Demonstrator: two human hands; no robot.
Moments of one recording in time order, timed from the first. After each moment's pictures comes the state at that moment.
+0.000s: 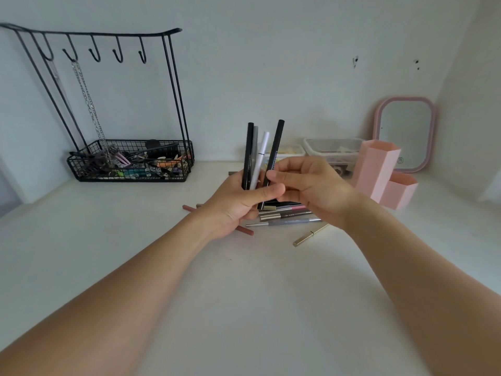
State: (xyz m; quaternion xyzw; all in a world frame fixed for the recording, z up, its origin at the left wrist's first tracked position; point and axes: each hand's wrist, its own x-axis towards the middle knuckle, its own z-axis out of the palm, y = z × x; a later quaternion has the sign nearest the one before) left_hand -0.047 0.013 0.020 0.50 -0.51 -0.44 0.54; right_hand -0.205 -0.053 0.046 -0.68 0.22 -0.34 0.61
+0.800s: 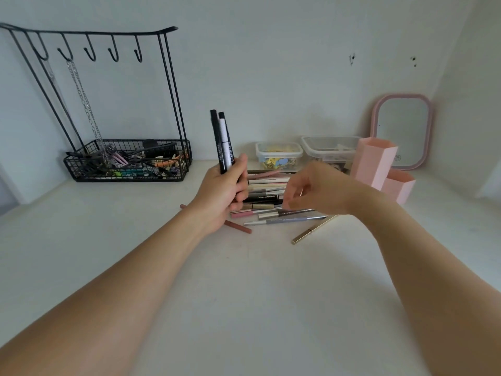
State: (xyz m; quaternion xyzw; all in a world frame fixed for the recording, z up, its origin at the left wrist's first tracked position) left_hand -0.037 0.008 0.024 0.54 -0.42 -0.39 0.62; right_hand -0.228 -0.068 0.051 -0.91 0.32 -0.16 0.21
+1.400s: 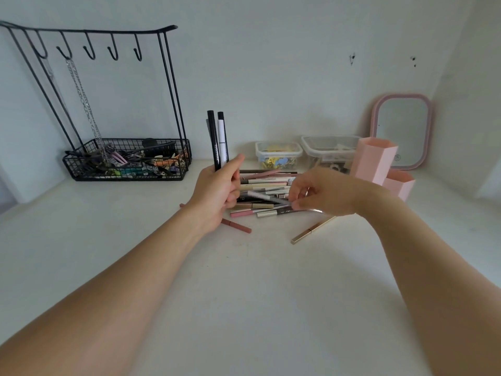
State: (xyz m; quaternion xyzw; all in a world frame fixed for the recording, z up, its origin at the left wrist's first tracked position) left_hand -0.030 0.007 0.023 0.55 -0.38 -0.39 0.64; right_hand -0.235 -0.077 0.051 -0.92 0.34 -0.09 0.18
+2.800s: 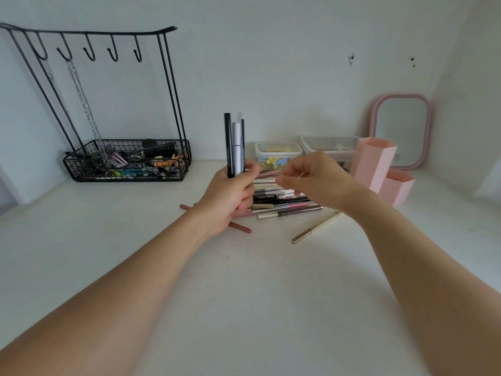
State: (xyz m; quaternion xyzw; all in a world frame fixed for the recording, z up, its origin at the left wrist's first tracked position) left_hand -0.043 0.006 0.019 0.52 -0.44 -0.41 0.60; right_hand -0.218 -0.067 0.051 -0.84 0.35 -0.31 0.29
